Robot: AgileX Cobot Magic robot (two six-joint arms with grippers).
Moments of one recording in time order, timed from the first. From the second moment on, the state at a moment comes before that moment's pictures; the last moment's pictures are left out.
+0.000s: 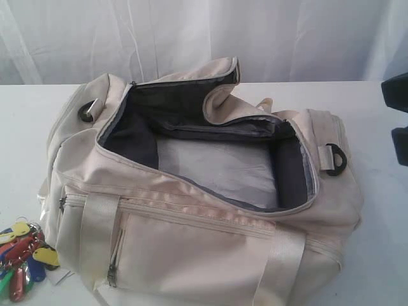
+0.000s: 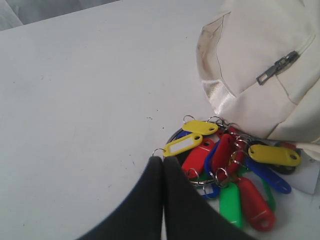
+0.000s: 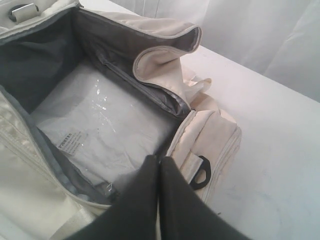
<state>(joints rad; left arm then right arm) 0.01 0.00 0.02 -0.06 0.42 0.26 1.09 0.76 -0.97 -0.58 0.97 0.49</state>
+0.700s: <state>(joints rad) 0.01 0.00 0.02 -0.06 0.42 0.26 0.62 0.39 -0.26 -0.40 0.00 0.52</state>
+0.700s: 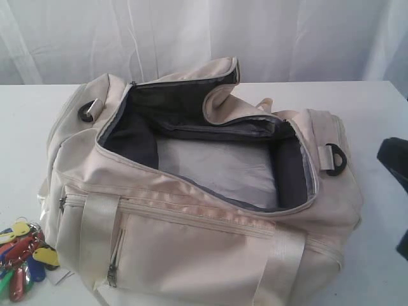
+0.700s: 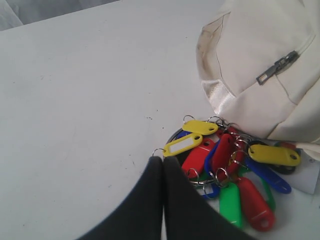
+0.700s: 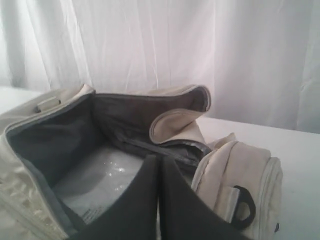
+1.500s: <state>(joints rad) 0.01 0.00 0.02 -0.06 0.42 0.26 0.29 0.01 0.00 -0.29 -0.12 0.72</state>
